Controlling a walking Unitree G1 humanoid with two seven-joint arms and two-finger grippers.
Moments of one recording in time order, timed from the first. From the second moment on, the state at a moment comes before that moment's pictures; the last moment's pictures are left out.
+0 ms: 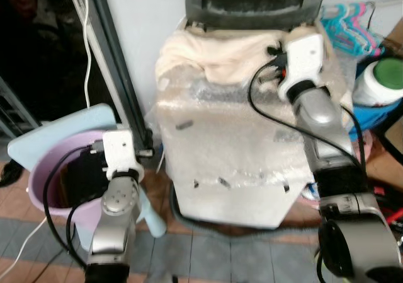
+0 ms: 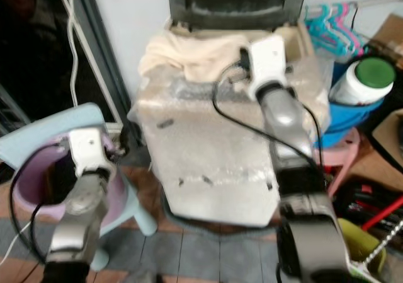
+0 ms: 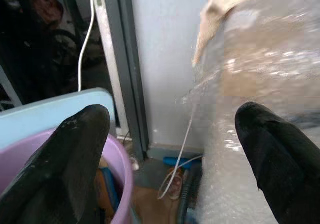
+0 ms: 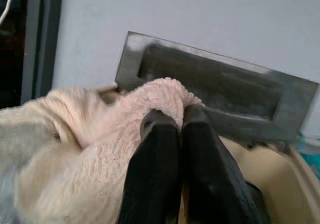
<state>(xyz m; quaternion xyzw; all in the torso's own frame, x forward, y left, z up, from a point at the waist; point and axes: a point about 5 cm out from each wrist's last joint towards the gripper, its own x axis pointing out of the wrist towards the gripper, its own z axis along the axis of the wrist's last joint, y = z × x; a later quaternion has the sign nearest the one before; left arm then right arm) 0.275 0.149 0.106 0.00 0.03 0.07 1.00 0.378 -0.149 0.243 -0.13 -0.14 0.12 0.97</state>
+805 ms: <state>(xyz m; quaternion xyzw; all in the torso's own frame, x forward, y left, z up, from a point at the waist) 0.275 0.147 0.103 0.00 0.05 0.07 1.00 0.392 -0.194 0.205 -0.19 -0.02 -0.01 0.98</state>
